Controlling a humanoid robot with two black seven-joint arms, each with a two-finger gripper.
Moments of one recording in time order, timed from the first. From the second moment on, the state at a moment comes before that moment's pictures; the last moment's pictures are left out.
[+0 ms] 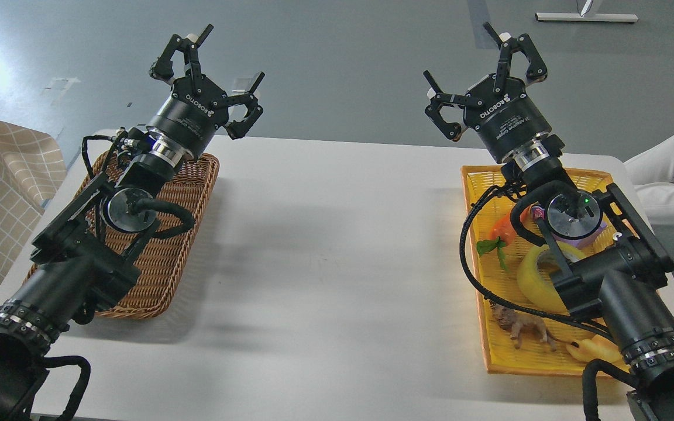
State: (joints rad) left arm -0.61 0.25 -1.12 -0.94 0.18 -0.49 -0.20; right arm 0.66 0.00 1.28 0.91 -0.21 0.49 -0.06
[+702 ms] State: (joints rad) left arm -0.62 0.26 -1.11 -0.94 0.18 -0.49 -0.20; right arm 0.66 0.00 1.28 0.91 -0.20 0.49 -0.06
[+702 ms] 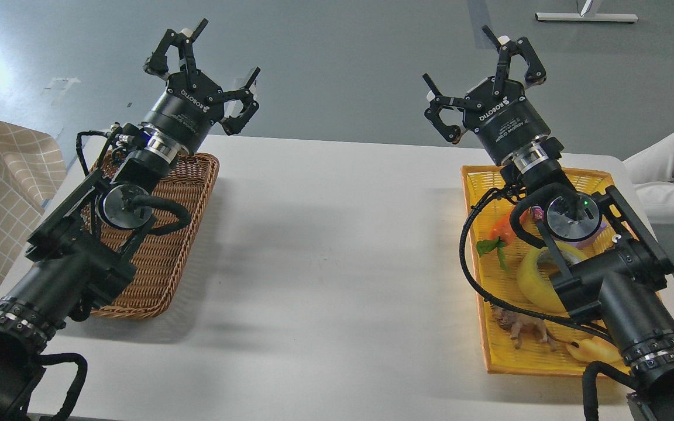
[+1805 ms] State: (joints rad) left arm -0.63 0.25 -1.12 -0.94 0.17 -0.49 -0.21; right arm 0.66 0.00 1.28 0.92 -0.20 0.49 -0.06
